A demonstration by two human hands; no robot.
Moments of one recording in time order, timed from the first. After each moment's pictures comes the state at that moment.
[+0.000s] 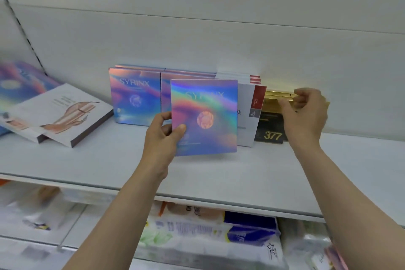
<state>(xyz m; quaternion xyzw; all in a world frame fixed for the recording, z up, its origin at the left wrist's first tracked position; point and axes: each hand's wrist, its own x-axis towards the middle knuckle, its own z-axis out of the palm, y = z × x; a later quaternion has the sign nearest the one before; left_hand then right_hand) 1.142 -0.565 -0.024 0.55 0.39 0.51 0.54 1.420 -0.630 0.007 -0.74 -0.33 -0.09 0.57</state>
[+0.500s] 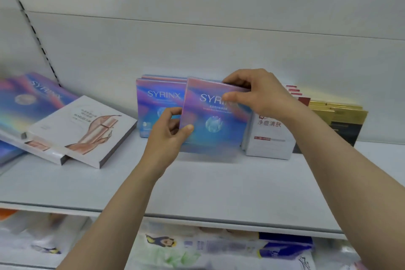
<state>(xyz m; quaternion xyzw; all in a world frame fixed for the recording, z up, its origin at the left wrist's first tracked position) 1.068 -0.476 -0.017 0.66 0.31 0.46 0.50 1.286 -0.532 0.091 -0.67 -0.65 0.09 0.35</state>
